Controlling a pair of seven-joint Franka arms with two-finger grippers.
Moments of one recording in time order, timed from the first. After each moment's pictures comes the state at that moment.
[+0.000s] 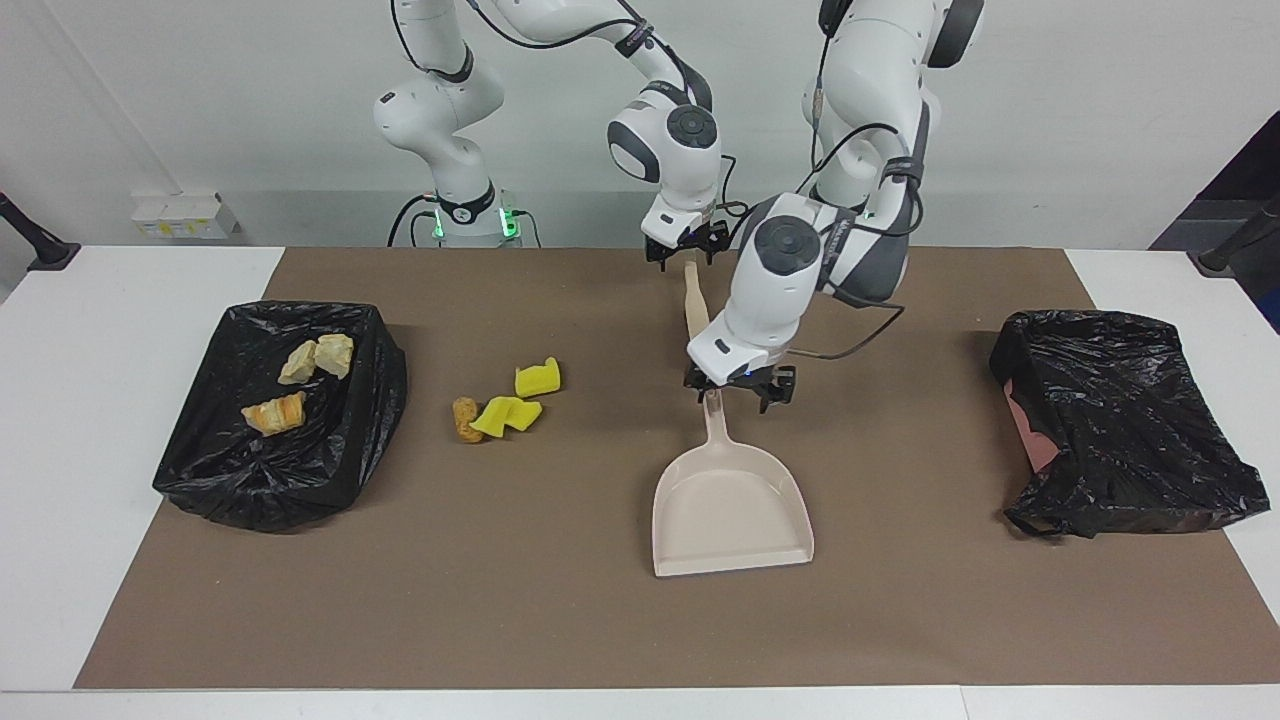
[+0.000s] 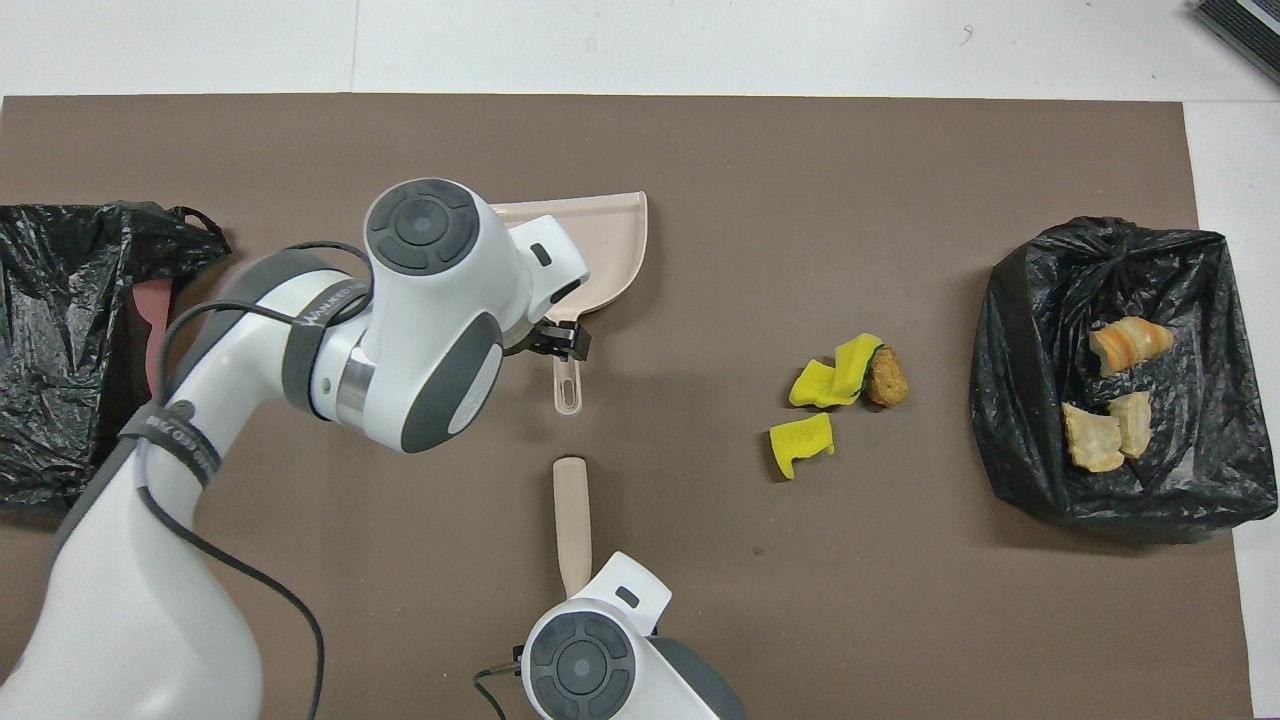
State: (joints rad) left arm -0.50 0.41 -0.09 -1.64 -0.02 2.05 -0.39; right arm 0.70 0.10 0.27 -2.21 0.20 2.24 0.72
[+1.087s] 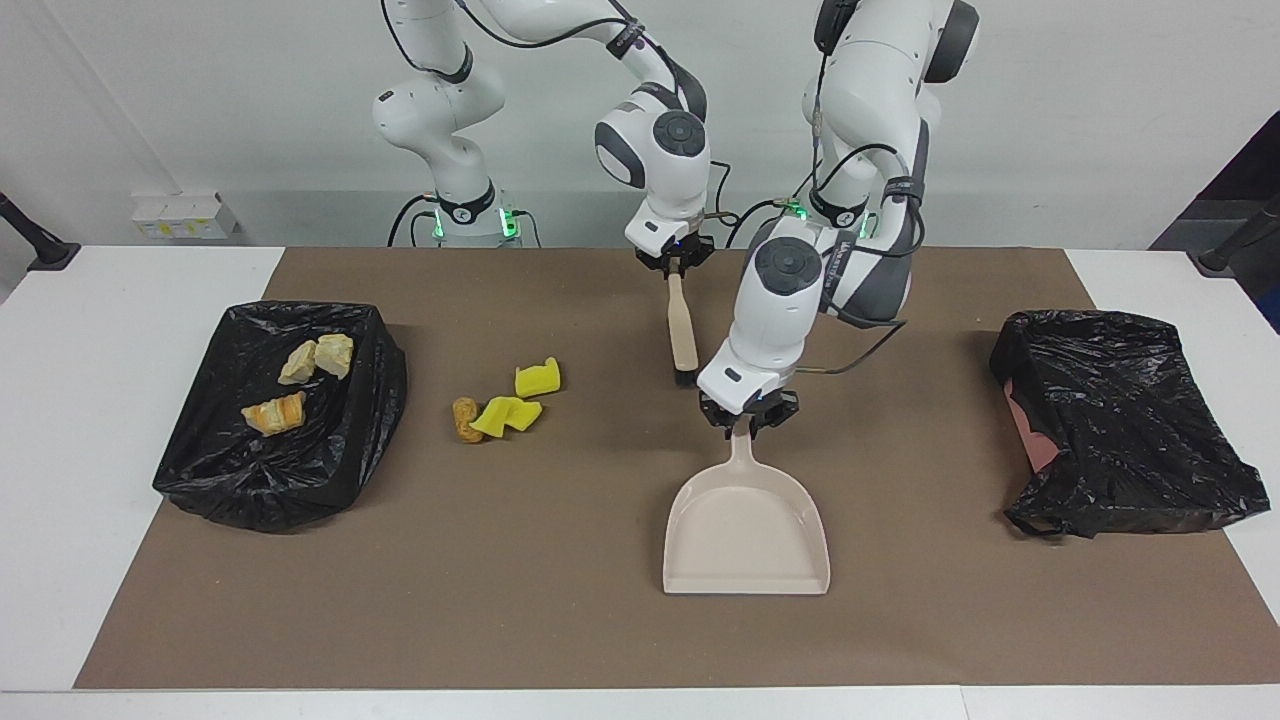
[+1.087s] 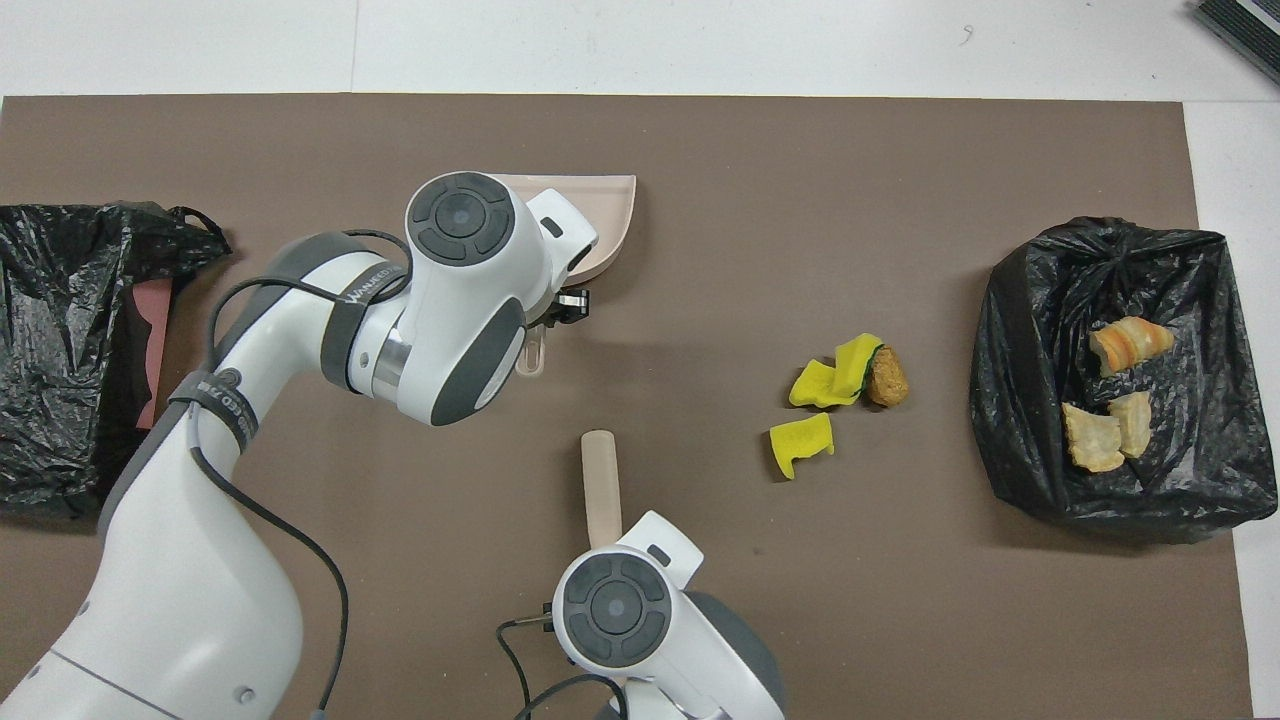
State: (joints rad) left arm -0.45 0.44 -0.05 -1.59 0.03 2.08 -0.37; right arm 0.58 0.05 0.25 -2.15 0.17 2.07 0.71
